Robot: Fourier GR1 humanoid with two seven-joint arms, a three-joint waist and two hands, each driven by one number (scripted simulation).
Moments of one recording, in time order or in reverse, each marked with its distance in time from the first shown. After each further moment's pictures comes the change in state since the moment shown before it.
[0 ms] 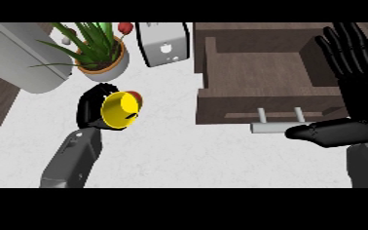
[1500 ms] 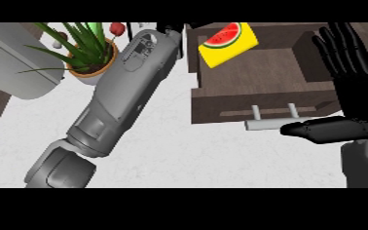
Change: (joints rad) left arm -0.698 -0.136 -0.409 -0.154 0.169 0.480 0.760; right arm -0.003 0.014 0.007 0.031 0.039 -0.006 -0.050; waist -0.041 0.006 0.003
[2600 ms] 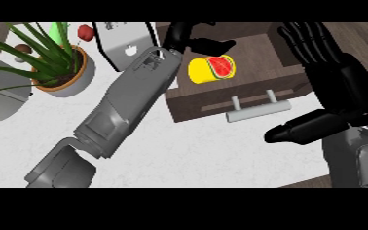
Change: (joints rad) left arm -0.003 0.000 -0.263 0.219 0.182 -0.043 0.023; right arm -0.114 0.019 0.078 0.053 -0.081 0.103 -0.015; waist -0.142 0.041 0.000
